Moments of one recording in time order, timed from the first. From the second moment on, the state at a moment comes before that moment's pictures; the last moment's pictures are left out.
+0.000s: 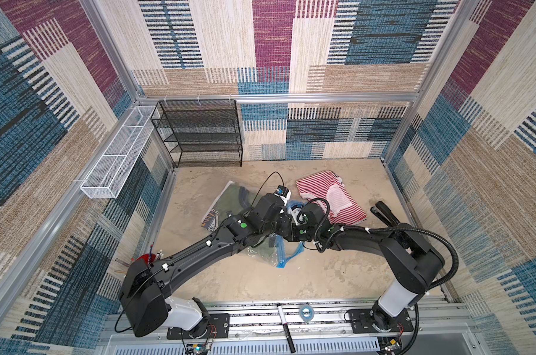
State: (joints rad) left arm -0.85 1.40 1.16 -0.41 -0.10 -0.34; right arm 0.66 1.69 0.82 0.18 -0.44 0.66
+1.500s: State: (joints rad) left arm -0.86 1.44 1.16 -0.41 -0.10 -0.39; right arm 0.65 1.83 0.95 0.11 -0.41 0.59
